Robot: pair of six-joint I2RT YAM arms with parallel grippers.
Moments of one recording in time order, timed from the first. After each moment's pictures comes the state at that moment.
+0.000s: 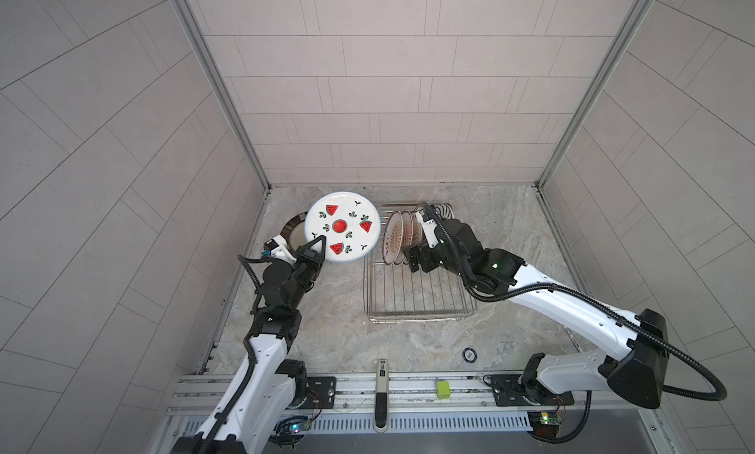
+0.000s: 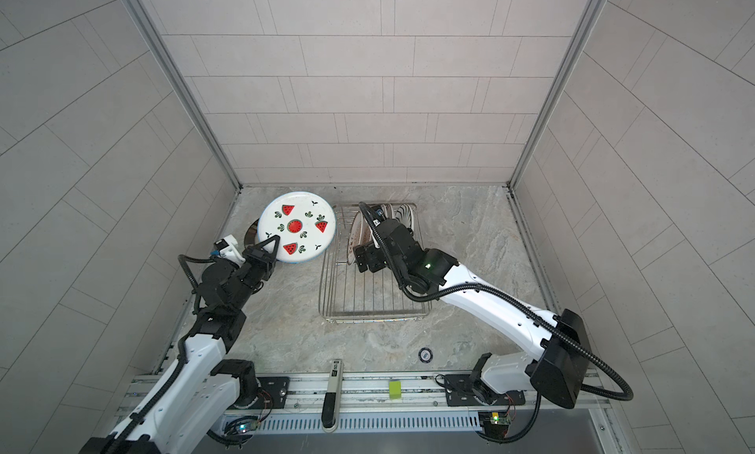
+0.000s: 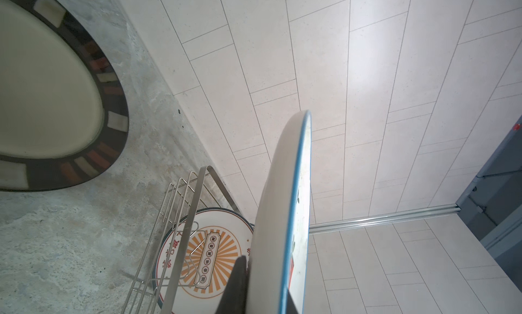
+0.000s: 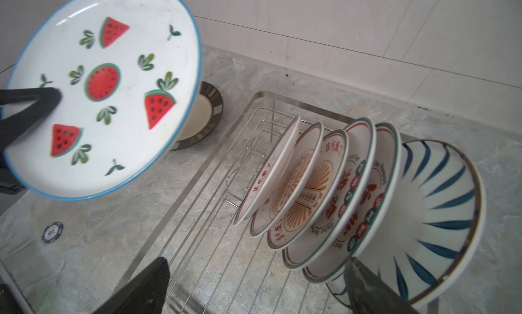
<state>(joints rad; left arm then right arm) -0.06 0.76 0.36 0.34 0.21 -1.27 0.83 1.33 1.19 -0.42 0.21 0.26</state>
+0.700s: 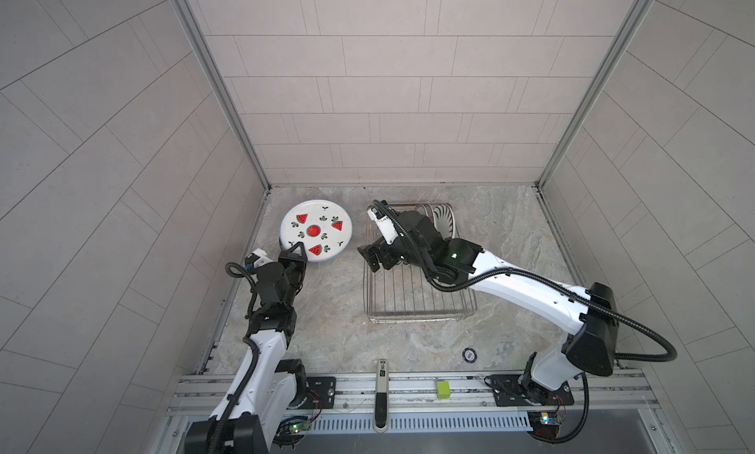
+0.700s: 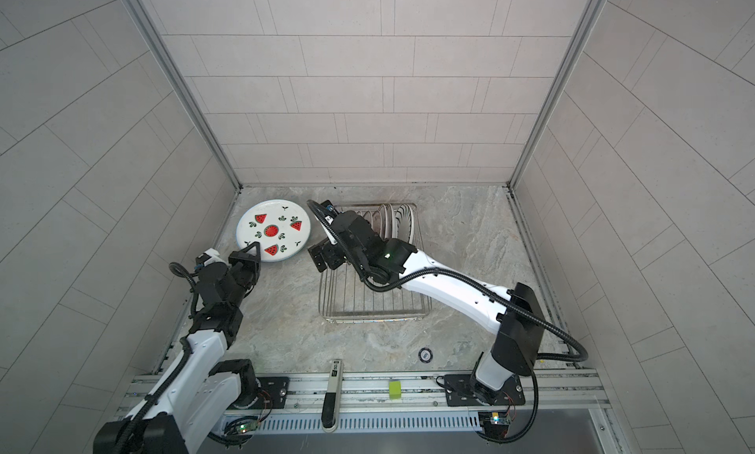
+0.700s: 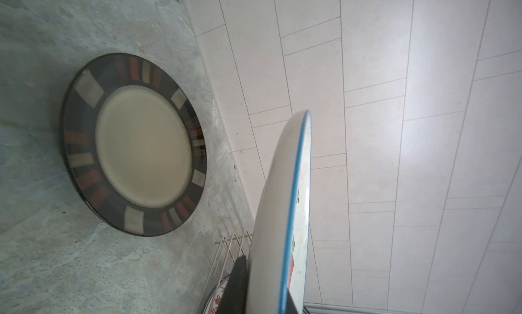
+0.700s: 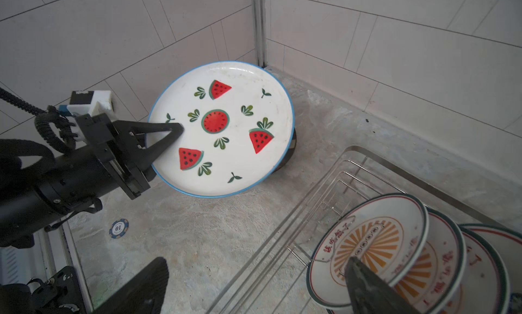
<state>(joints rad) 0.10 0.84 0.31 0.34 0.08 -1.29 0.94 1.63 1.51 -0.36 0.11 0.17</state>
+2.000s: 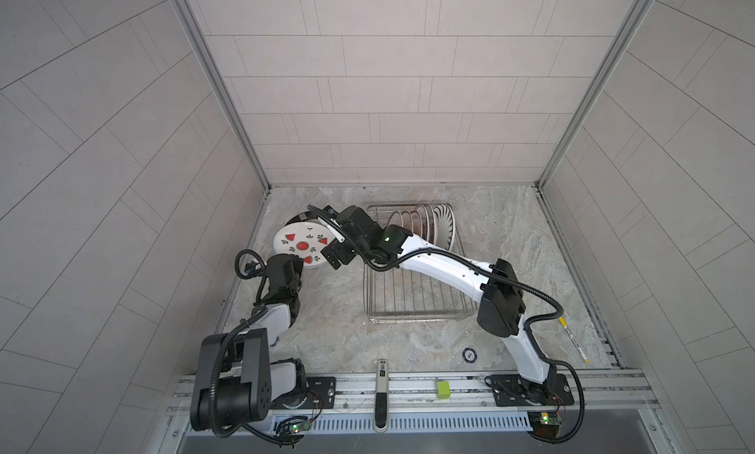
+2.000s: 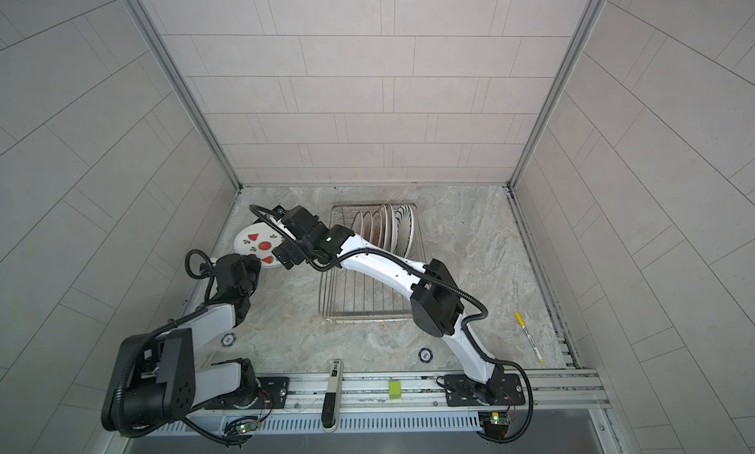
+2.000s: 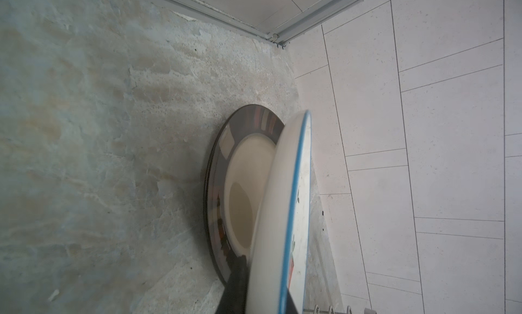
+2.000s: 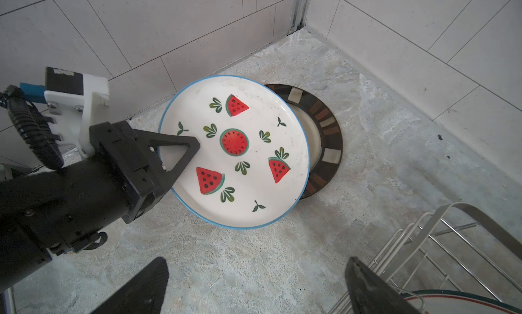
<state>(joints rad) 0.13 1.26 0.35 0.46 -0.14 -1.21 0.96 2.18 2.09 -0.53 0.07 0.05</state>
